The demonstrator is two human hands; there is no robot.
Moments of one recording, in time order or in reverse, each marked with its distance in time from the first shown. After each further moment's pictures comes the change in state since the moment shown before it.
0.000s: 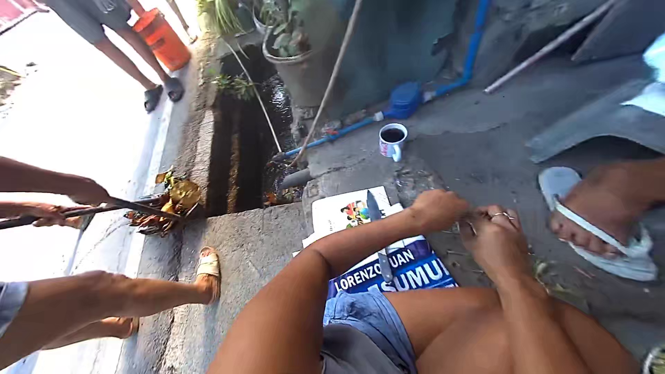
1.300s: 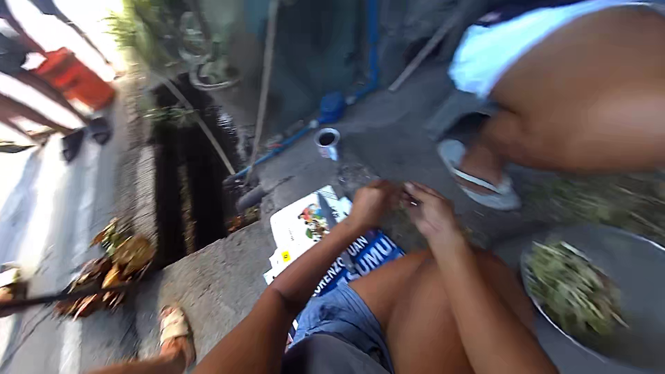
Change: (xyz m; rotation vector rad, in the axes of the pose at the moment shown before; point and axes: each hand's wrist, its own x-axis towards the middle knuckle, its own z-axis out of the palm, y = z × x) left_hand -0.006 0.007 0.048 -0.436 0.711 0.230; right_hand 0.004 -0.012 -0.023 1.436 0.325 0.784
